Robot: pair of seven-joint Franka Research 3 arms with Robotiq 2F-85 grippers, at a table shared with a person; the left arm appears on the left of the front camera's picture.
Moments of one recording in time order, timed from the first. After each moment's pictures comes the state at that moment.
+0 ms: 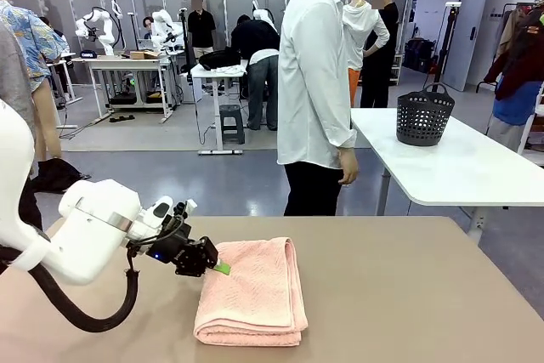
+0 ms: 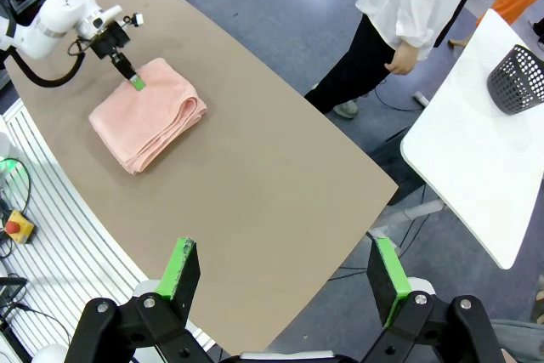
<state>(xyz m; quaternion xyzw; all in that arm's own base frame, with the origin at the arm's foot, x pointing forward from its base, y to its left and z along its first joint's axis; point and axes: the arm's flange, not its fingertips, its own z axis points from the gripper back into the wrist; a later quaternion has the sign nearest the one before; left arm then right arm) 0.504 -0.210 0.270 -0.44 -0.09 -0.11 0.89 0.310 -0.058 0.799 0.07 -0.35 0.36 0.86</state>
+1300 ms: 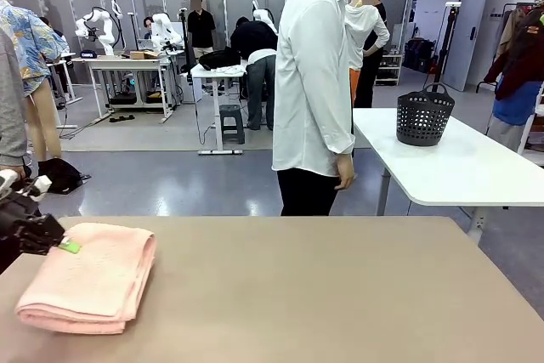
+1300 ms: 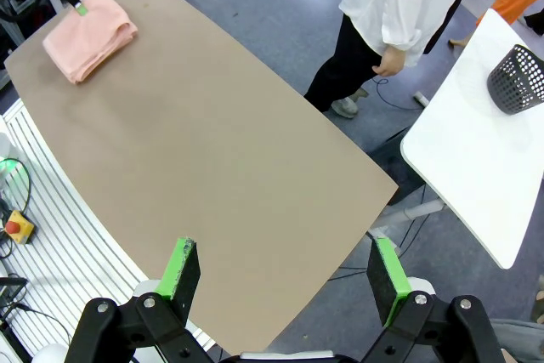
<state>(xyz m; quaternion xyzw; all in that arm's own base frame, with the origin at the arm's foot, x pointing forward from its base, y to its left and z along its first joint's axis) 0.505 0.120 0.327 -0.39 -0.10 -0.08 0.91 0.310 -0.058 0.799 0.07 -0.35 0.36 0.86</state>
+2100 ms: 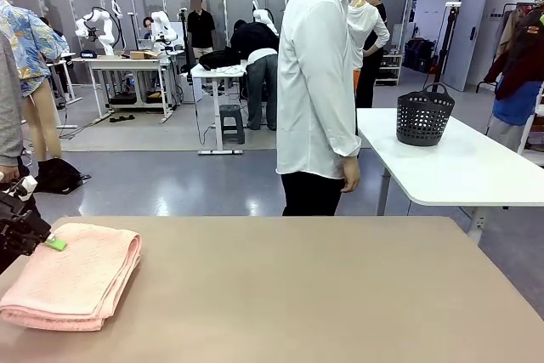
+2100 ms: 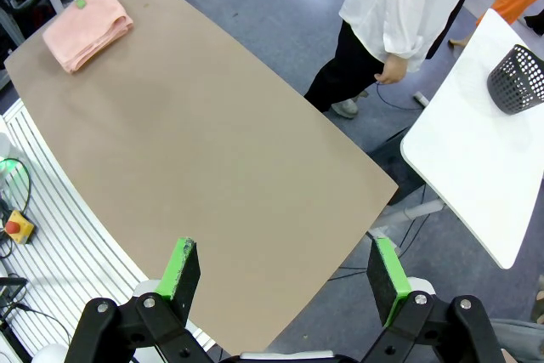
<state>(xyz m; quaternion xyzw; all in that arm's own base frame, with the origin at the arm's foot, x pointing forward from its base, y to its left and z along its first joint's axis) 0.521 0.154 0.323 -0.40 -0.10 -0.09 0.91 0.310 -0.058 0.799 0.07 -0.35 0.36 0.86</state>
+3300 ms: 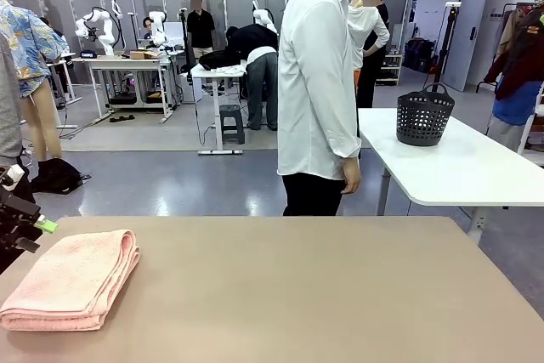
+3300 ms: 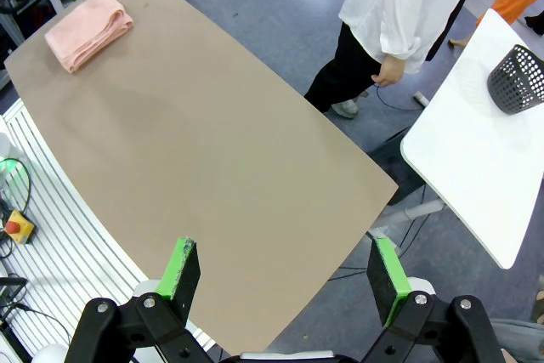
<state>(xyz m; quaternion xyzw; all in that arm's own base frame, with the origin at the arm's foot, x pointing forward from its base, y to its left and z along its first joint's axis) 0.501 0.156 0.356 -0.38 -0.12 -0.06 0.92 0.310 -0.058 0.799 0.07 -0.35 0.36 0.86</state>
